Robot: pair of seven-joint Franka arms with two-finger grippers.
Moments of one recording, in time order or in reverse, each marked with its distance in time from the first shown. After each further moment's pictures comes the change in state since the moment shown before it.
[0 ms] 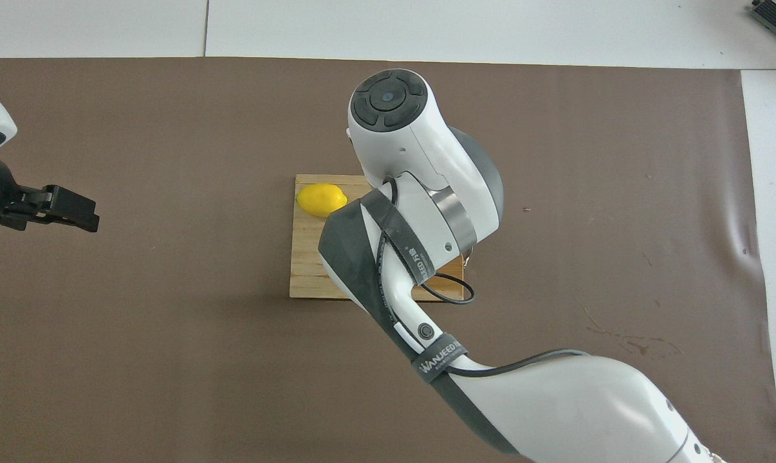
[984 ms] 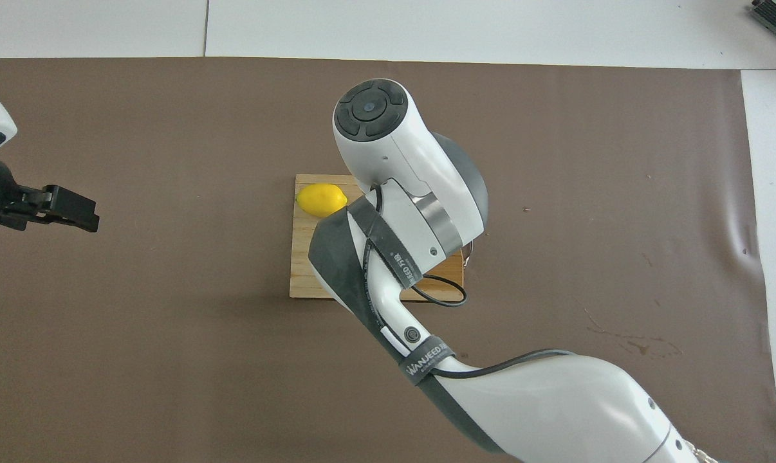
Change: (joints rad) left arm 0.000 0.000 0.000 0.000 0.000 0.000 0.000; right arm 0.017 0.019 -0.003 0.008 -0.023 -0.002 0.017
